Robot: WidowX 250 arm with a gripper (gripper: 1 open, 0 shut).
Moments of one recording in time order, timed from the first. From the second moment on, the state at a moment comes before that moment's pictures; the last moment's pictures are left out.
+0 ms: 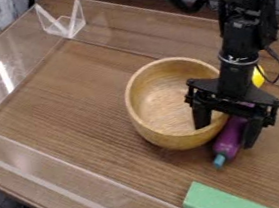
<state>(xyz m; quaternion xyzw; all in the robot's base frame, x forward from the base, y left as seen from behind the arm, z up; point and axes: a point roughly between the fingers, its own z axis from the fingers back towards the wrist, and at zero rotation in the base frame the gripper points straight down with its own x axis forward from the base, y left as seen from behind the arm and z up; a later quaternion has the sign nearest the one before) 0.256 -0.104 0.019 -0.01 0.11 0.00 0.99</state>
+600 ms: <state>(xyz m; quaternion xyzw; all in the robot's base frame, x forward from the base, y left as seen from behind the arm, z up) 0.255 -0.104 0.019 0.00 0.11 0.00 0.99</state>
